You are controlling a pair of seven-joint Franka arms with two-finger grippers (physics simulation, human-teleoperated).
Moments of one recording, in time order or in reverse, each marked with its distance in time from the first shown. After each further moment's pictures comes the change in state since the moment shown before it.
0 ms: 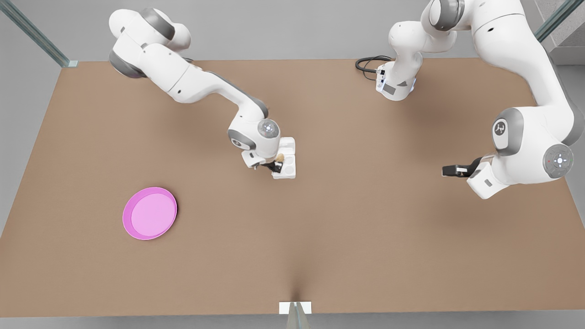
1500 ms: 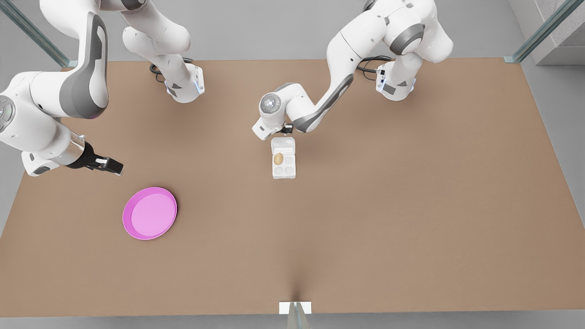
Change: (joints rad) left arm -0.766 0.320 -0.380 -0.212 0.061 0.692 -1.089; right arm -0.114 -0.519 -0.715 0.331 0.704 -0.604 -1.309
